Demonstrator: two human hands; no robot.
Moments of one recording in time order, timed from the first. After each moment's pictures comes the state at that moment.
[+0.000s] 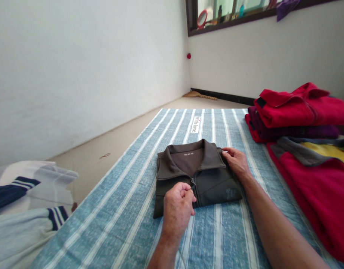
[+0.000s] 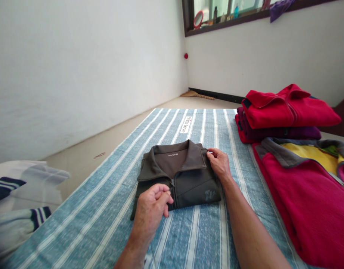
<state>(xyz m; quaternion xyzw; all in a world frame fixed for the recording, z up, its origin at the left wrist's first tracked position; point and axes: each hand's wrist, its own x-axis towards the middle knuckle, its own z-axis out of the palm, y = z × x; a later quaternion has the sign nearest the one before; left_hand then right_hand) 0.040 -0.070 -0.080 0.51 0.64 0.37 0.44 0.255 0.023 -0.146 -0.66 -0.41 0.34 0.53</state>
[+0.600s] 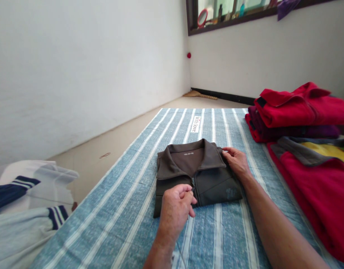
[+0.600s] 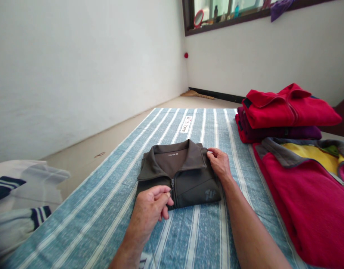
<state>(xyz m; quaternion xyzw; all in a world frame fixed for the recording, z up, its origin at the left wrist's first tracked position) 0.033 -0.068 -0.082 0.51 0.63 0.34 0.48 0.258 0.027 -0.155 -0.64 -0.41 0.35 0.54</state>
